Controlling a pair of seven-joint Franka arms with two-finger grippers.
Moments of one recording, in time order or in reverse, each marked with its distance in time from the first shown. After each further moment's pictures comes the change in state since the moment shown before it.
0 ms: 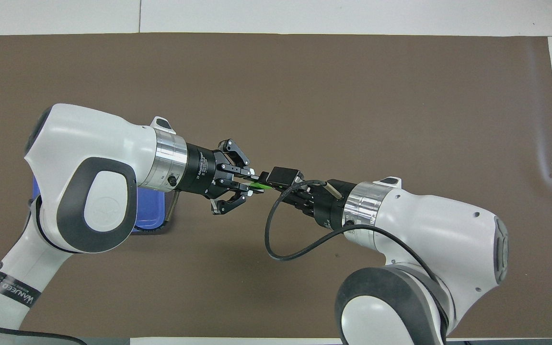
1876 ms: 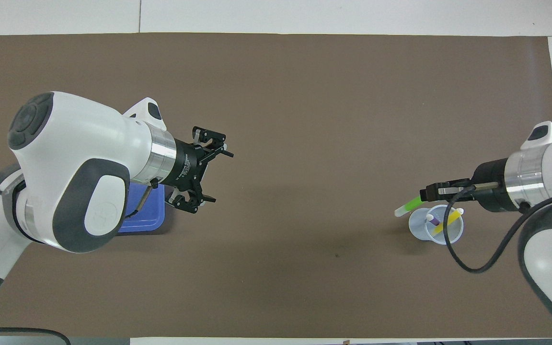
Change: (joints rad) left arm 0.016 -0.007 0.013 0.048 0.419 -0.054 0.225; right arm -0.496 -0.071 -0.020 0.133 -0.694 -0.779 -0.569
